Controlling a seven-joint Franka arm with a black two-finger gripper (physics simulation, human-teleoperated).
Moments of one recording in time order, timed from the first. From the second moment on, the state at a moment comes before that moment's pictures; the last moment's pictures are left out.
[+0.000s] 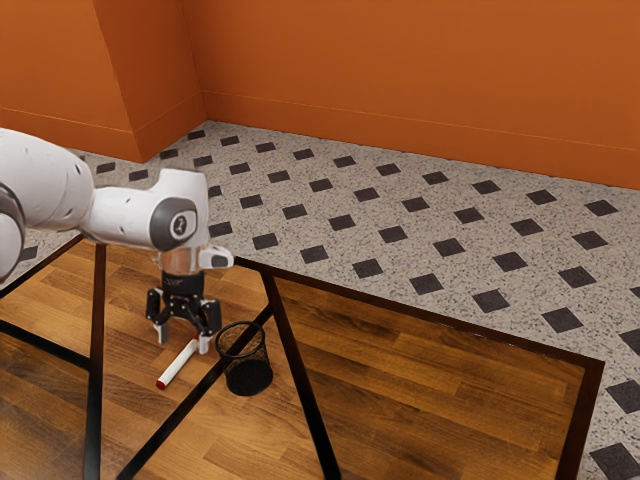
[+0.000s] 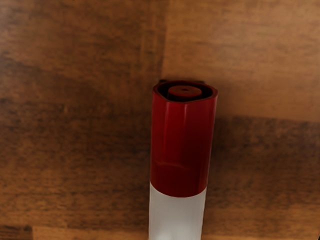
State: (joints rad) arm 0.12 0.45 0.03 -1.90 -0.01 1.94 0.06
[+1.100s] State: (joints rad) arm 0.02 -0.12 -0.11 -2.23 0.33 2.28 0.04
